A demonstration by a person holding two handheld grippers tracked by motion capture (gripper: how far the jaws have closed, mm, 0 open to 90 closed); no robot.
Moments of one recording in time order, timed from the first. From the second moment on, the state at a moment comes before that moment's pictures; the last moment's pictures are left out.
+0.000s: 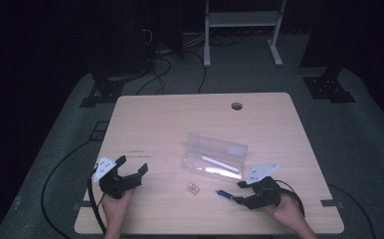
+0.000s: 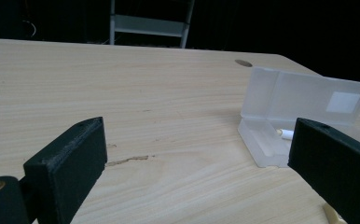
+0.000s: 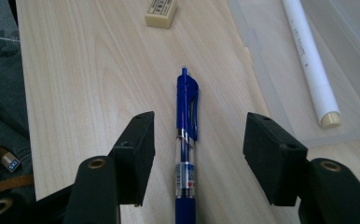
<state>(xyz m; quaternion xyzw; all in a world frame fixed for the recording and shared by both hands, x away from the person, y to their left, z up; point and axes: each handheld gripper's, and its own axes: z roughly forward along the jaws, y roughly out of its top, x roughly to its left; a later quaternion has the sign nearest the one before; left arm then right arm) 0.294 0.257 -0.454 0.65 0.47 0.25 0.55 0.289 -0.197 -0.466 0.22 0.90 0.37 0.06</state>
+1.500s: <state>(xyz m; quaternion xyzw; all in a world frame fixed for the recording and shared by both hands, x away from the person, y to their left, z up) 0.293 0.257 -0.453 0.65 0.47 0.26 0.55 0.276 -0.187 -0.481 0.21 0.92 0.31 0.07</state>
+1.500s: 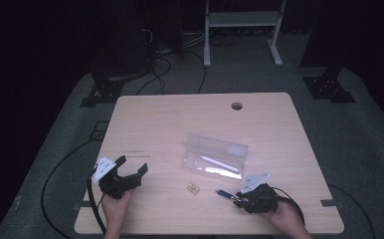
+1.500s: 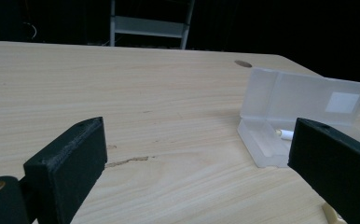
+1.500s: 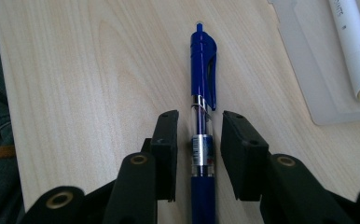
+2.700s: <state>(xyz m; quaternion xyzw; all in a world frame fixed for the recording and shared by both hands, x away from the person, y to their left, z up) 0.293 0.257 -0.453 0.65 0.47 0.26 0.55 0.276 -0.189 -0.470 0.21 0.92 0.33 0.08</state>
